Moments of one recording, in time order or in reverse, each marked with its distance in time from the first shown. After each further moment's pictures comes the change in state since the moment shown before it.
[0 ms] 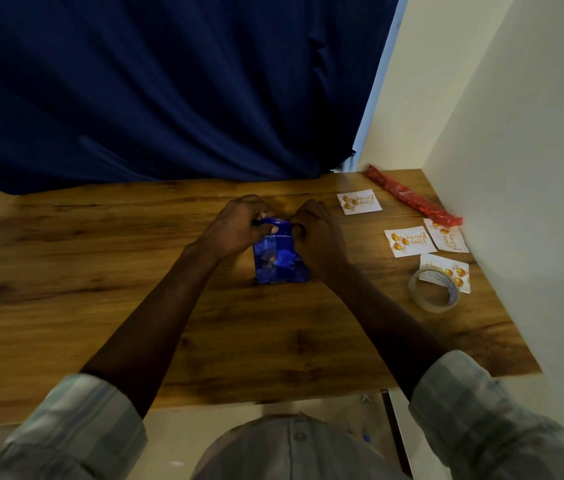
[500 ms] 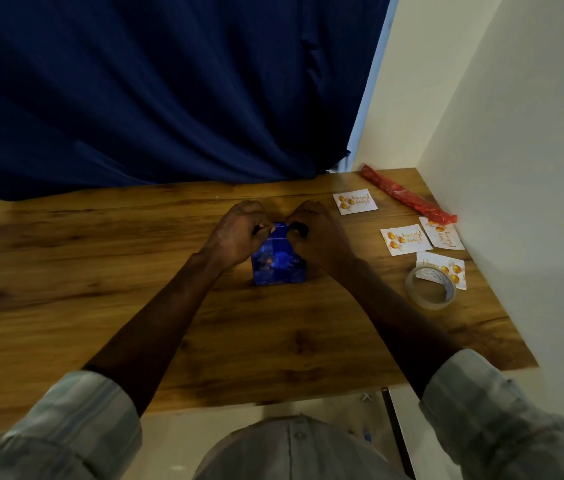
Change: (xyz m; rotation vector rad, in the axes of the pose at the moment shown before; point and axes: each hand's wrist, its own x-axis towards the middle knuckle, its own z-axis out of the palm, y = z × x) left_hand -0.006 -0.002 0.016 0.124 0.080 0.158; right_hand 0.004 0.004 -0.017 0.058 -0.142 0.025
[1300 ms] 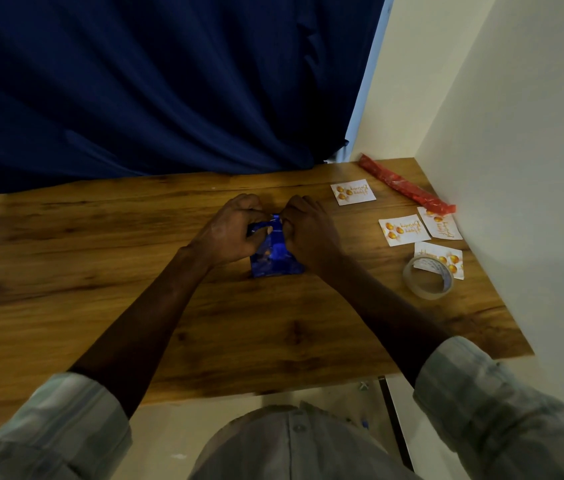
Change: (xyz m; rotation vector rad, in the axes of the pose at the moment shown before) left_hand -0.008 -0.006 -0.001 0.008 -0.031 0.098; right_hand -0.005 -0.005 0.018 -0.192 0.098 -0.141
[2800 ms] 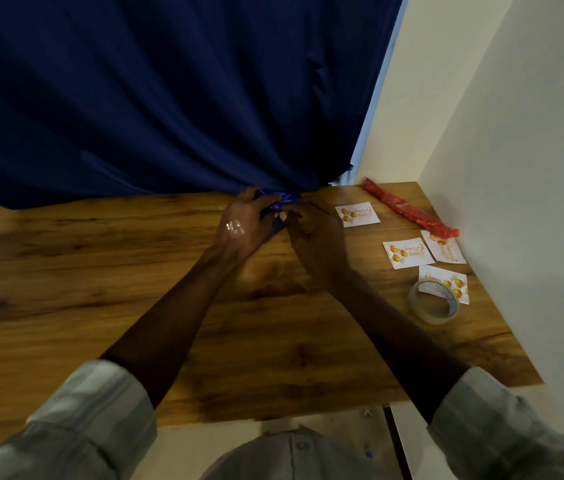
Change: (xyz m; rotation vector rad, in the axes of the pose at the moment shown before) left_hand 0.033 0.012 -0.012 -0.018 0.222 -0.267; right_hand 0.018 -0.028 -0.030 0.363 0.295 0.189
